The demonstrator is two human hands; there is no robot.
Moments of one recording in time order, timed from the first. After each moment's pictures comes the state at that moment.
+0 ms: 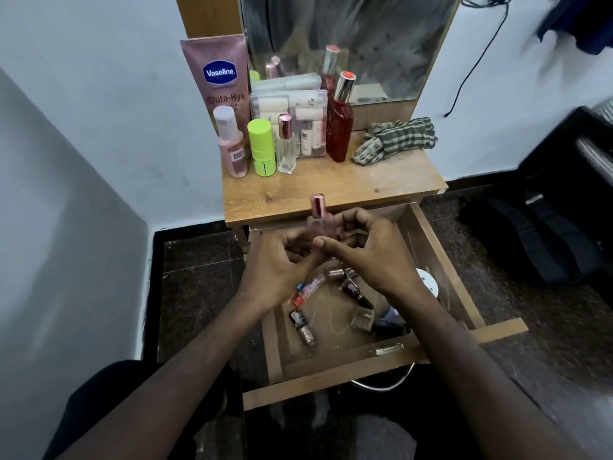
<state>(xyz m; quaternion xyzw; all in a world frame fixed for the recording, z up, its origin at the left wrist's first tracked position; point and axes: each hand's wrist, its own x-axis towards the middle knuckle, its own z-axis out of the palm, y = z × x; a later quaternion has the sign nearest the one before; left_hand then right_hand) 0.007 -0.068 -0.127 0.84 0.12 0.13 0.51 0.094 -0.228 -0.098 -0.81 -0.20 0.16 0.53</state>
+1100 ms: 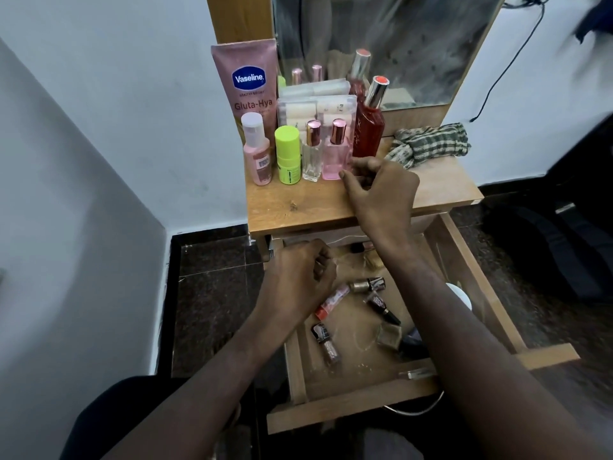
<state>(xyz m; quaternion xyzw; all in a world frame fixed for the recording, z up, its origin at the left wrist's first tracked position) 0.014 -0.052 -0.160 0.93 0.11 0.19 0.31 0.160 -0.143 -0.093 -0.86 -0.21 -0.16 0.44</state>
